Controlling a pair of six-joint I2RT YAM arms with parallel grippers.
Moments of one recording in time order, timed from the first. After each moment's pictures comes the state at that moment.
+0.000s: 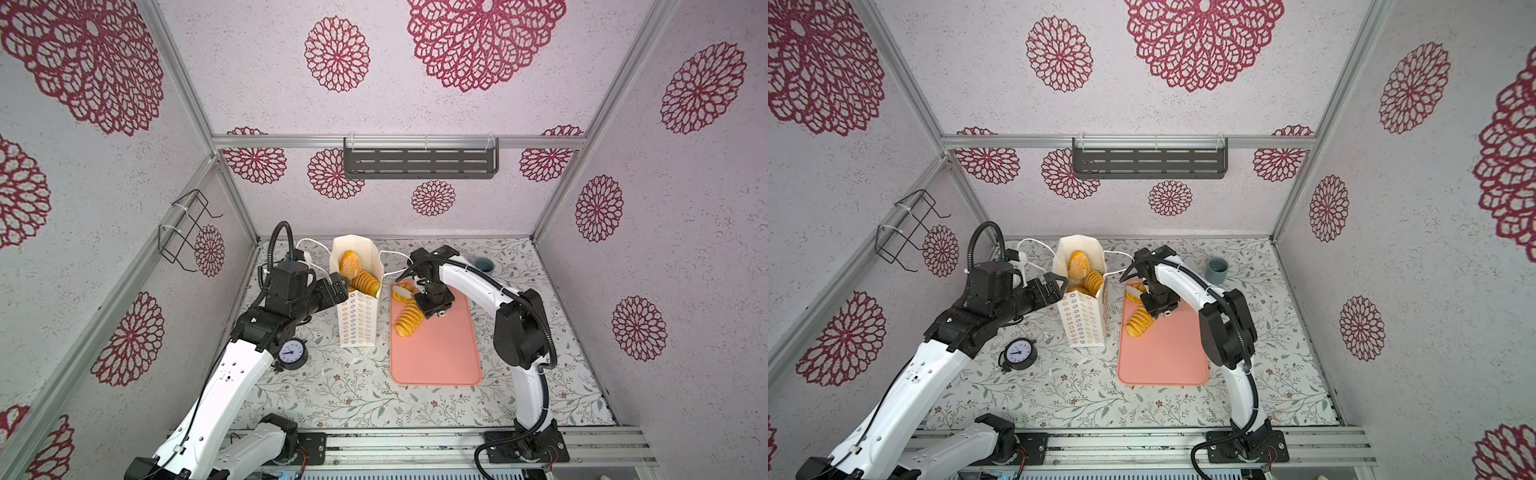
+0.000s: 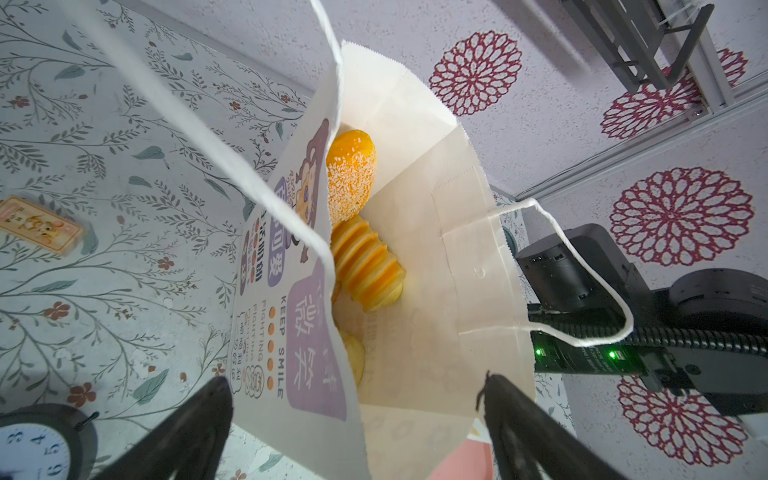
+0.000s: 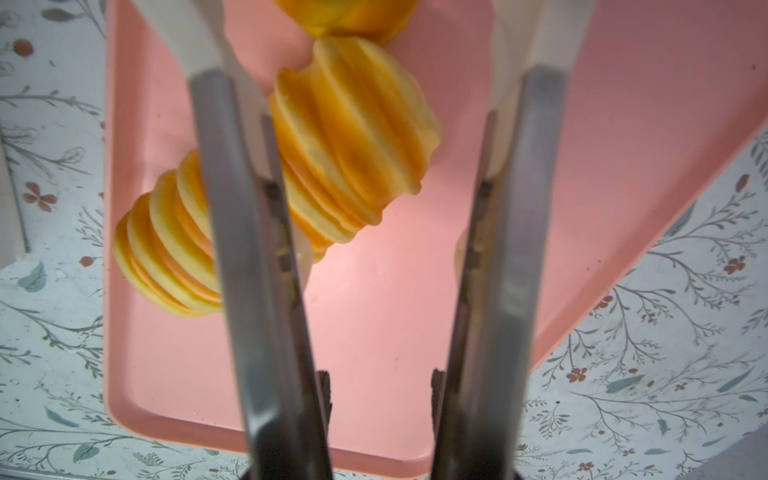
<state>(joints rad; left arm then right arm) -0.33 1.05 1.11 -0.64 0.04 -0.63 0.61 2.10 1.87 -1.34 0.06 0.17</state>
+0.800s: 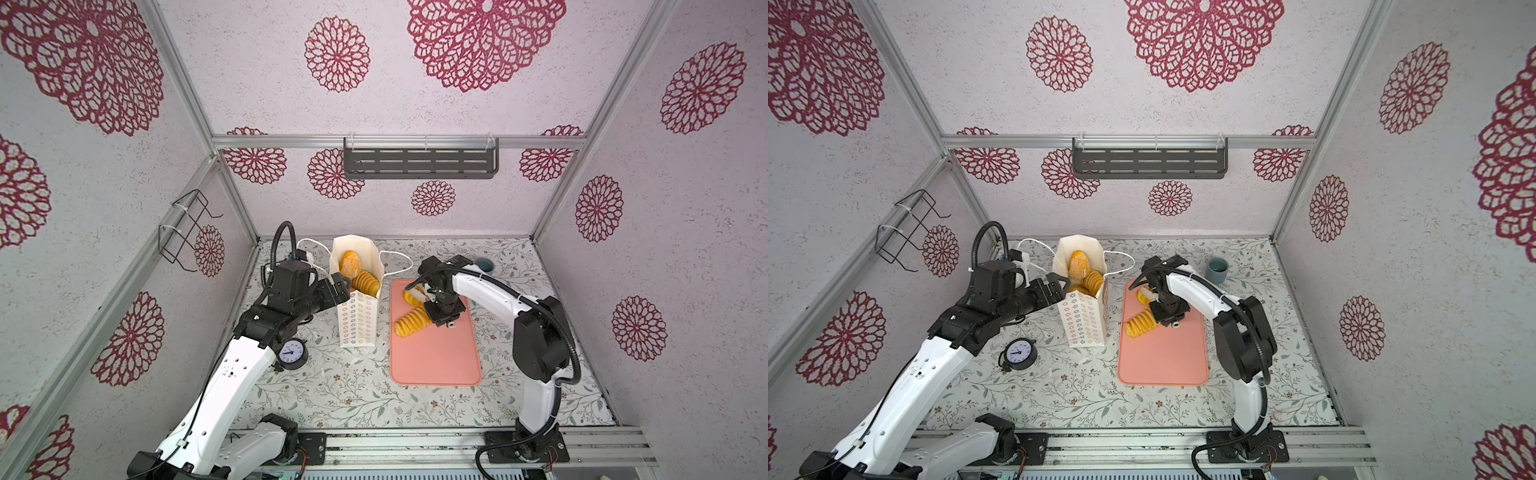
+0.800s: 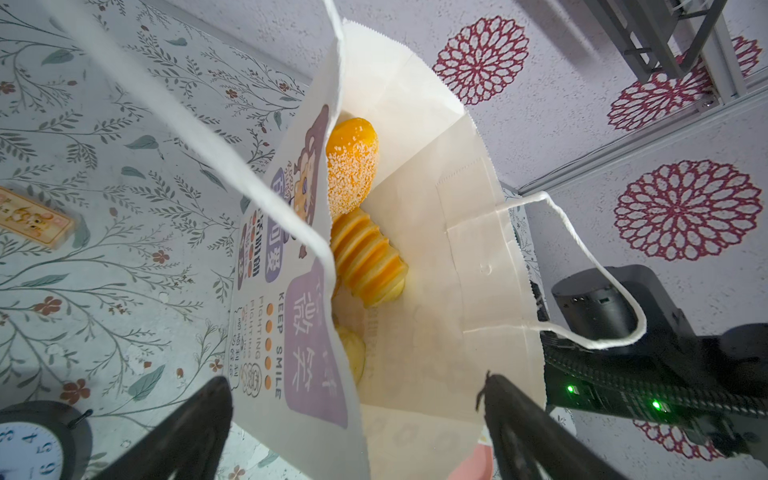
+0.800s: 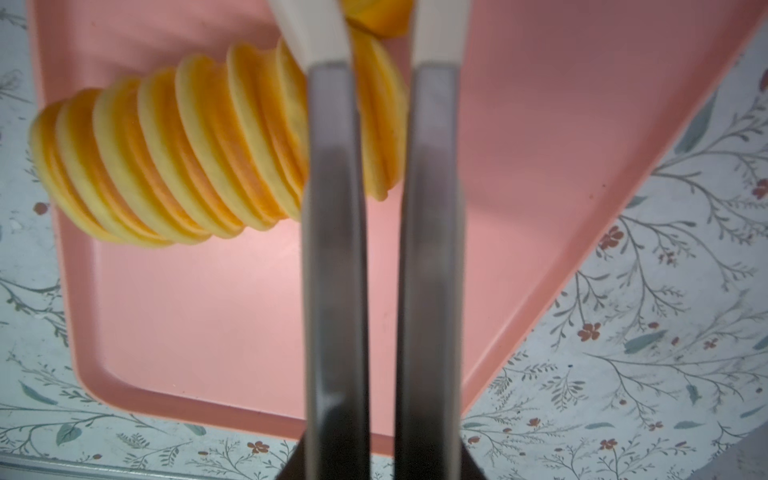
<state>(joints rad) -0.33 1.07 1.11 -0.64 0.06 -0.64 0.59 1.87 1.57 -1.23 0.06 0.22</state>
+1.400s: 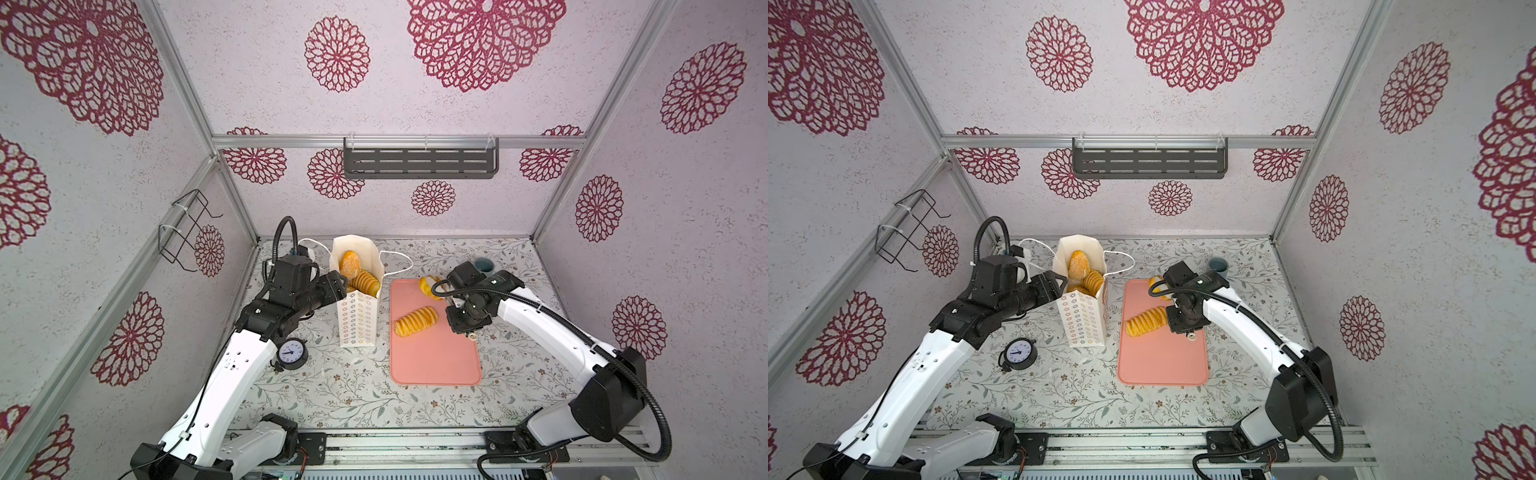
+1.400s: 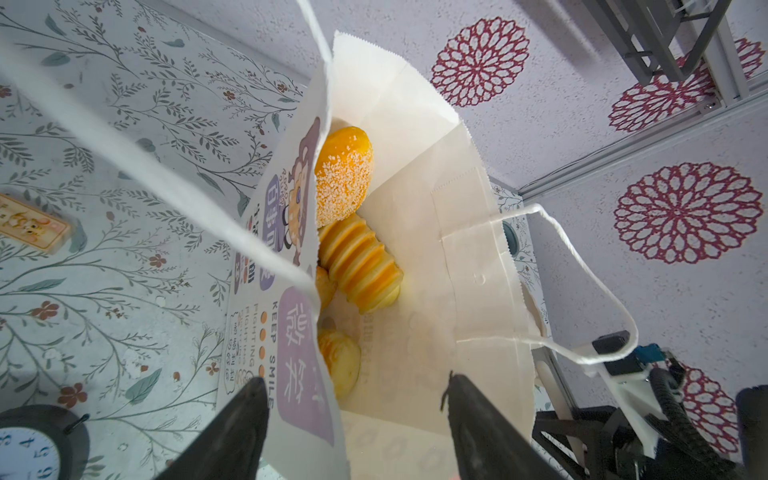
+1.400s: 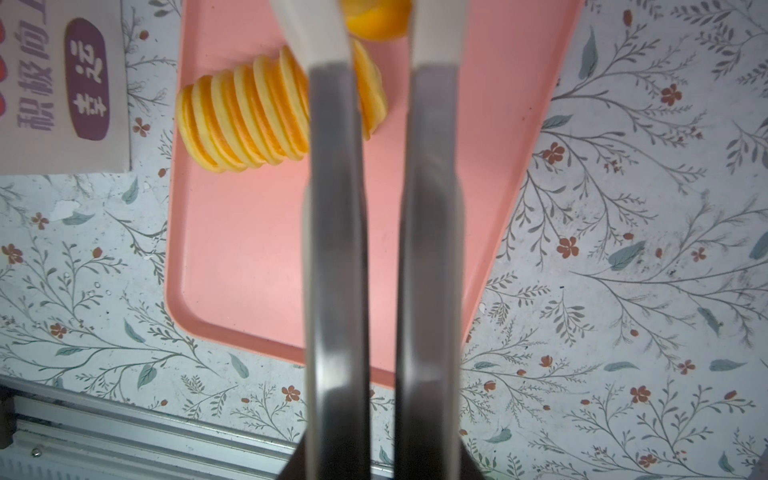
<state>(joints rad) -0.33 1.12 1.18 -0.67 0.06 -0.64 0.59 1.45 1.33 -1.17 0.03 0.34</state>
